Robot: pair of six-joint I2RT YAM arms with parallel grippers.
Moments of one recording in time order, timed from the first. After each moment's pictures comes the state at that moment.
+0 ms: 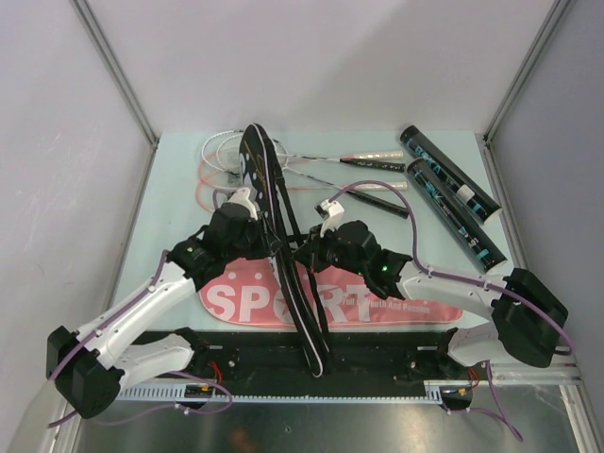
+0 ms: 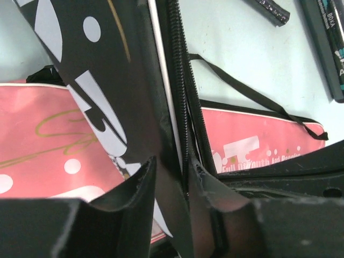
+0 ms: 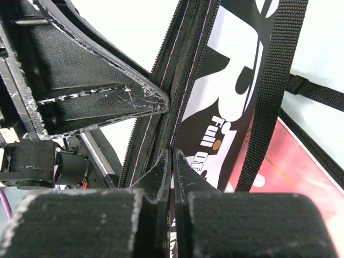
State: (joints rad) left arm -0.63 1.03 0.84 -0.46 -0.05 -0.67; right arm 0.96 1.38 0.80 0.28 -0.06 0.57
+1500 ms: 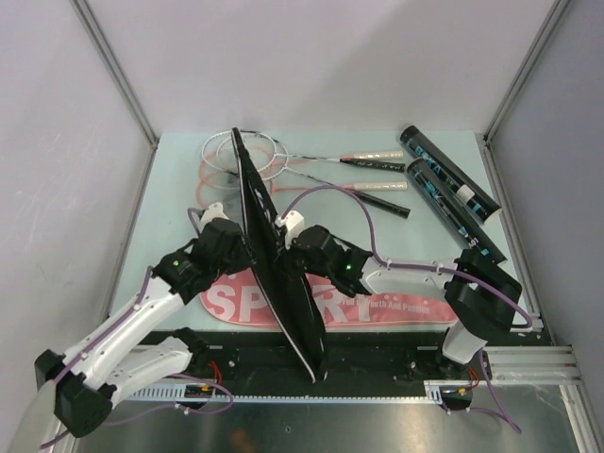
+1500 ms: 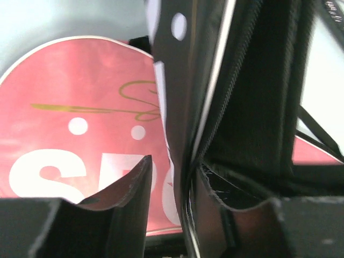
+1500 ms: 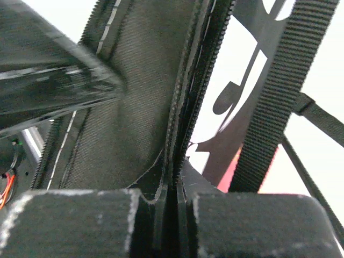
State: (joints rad) left arm -0.62 0.87 0.78 -0.68 -0.28 -0.82; right arm 1.06 1.63 0.98 0.21 0.04 0.31
